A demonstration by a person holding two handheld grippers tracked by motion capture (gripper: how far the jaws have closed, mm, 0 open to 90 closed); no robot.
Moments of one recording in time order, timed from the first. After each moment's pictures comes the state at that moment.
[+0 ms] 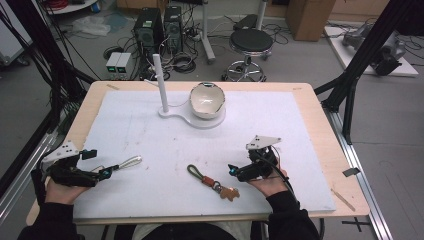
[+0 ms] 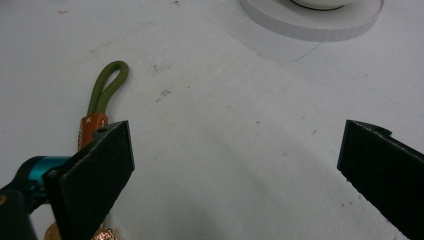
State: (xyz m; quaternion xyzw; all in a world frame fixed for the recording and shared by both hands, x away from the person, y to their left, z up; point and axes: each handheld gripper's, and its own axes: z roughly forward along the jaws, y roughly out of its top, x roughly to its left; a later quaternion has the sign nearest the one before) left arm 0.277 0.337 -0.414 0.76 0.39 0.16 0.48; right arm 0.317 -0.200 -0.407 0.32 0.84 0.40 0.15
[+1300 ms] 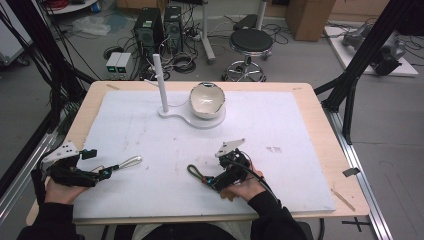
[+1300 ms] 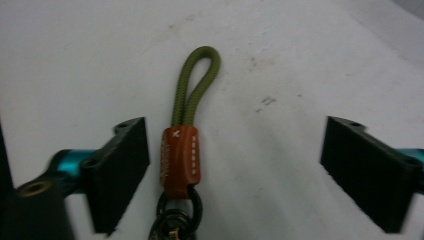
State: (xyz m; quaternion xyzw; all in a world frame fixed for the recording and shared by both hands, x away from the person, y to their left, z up) left arm 0.278 0.337 -0.416 0.77 0.39 0.16 0.48; right arm 0.316 -0.130 -0.420 0.26 0.90 0.36 0.07
